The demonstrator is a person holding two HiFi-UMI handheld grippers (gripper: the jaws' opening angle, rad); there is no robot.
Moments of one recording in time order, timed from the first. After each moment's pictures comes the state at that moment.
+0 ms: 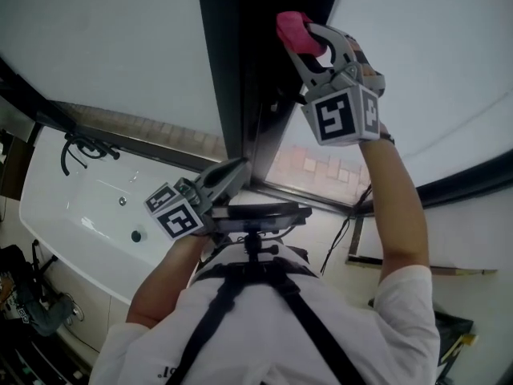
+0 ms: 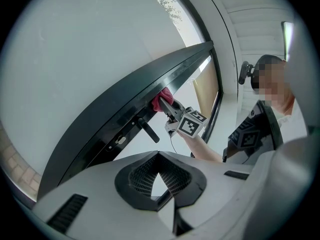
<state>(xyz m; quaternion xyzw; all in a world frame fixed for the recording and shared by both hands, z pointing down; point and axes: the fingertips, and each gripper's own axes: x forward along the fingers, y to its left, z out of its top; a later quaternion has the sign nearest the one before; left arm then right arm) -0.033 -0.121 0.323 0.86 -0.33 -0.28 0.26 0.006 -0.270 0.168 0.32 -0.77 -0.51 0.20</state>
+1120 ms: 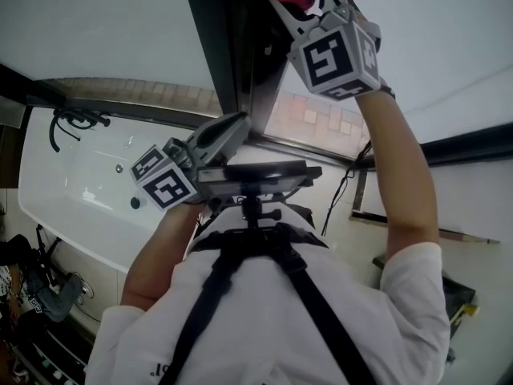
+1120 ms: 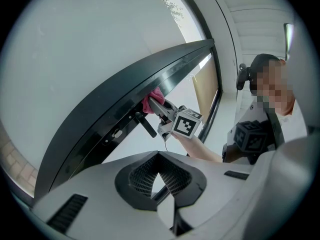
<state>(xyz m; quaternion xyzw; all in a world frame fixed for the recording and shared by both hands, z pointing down) -0.026 -0.117 0.322 0.87 -0.31 -0.27 0.28 -0.010 -0.274 0.203 0.33 -0.82 -0.42 0.22</state>
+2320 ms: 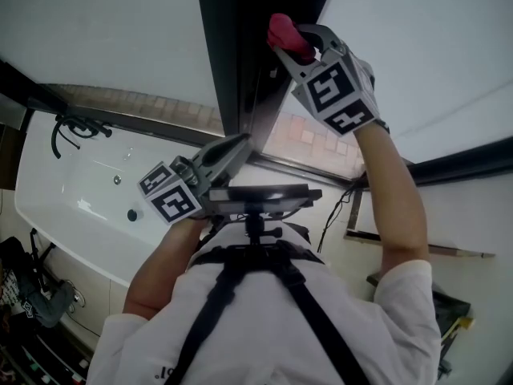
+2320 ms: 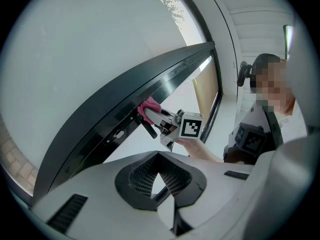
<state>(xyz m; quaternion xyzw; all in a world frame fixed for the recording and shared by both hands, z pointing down) -0.029 -0.119 0.329 0.86 -0.32 -0.28 0.28 -0.003 -0.269 0.256 0.30 -0.87 -0.27 0.27</state>
